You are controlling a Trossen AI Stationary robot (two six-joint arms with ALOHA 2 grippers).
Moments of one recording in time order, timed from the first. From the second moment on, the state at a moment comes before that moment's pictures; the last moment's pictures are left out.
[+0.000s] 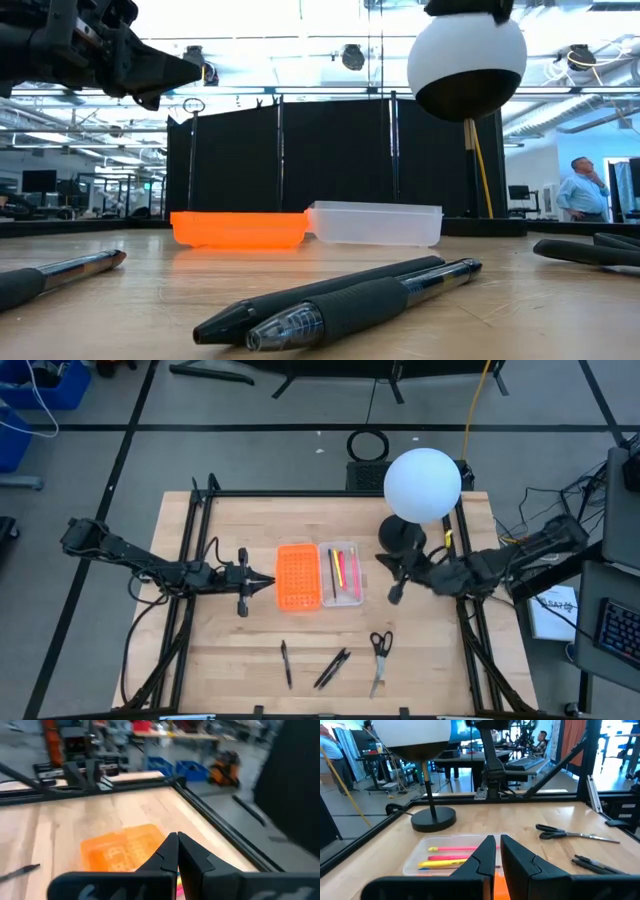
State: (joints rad) left arm -0.27 0.92 0.15 0.74 -0.32 0.03; right arm 0.38 1.02 0.83 -0.21 0.83 0.21
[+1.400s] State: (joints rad) left arm -0.27 0.92 0.15 0.76 -0.31 0.19; right arm 0.54 1.83 1.39 -1.10 0.14 1.88
